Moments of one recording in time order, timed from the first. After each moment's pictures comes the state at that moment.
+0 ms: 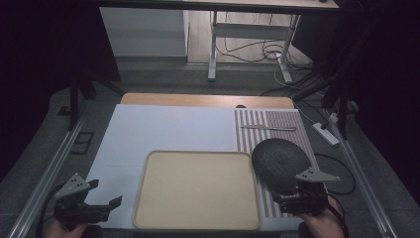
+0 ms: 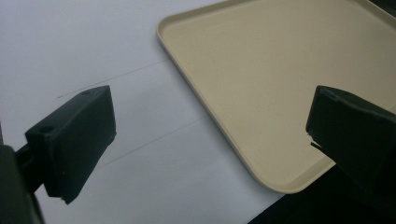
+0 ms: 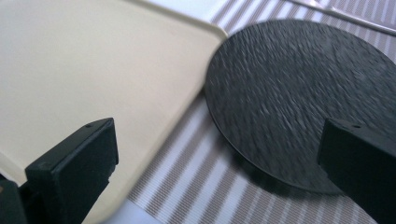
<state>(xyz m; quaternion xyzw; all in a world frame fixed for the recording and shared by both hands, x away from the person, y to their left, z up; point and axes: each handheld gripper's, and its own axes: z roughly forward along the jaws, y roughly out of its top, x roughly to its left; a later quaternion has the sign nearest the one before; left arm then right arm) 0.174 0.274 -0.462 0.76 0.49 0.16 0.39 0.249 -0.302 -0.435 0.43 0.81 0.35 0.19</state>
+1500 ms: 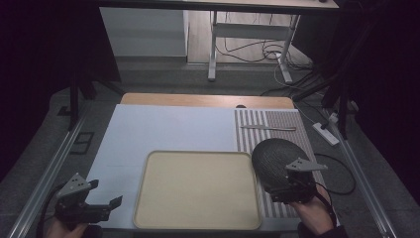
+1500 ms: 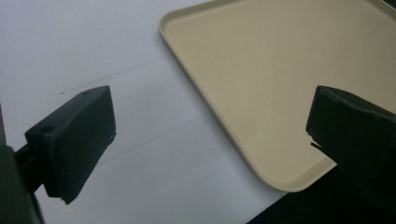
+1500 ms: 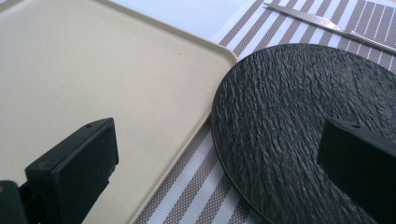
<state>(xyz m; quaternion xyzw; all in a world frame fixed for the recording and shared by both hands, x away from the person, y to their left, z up) 0.175 0.273 -0.463 0.76 0.50 0.16 0.38 0.278 -0.285 -0.441 0.41 0.82 0.36 0.19</state>
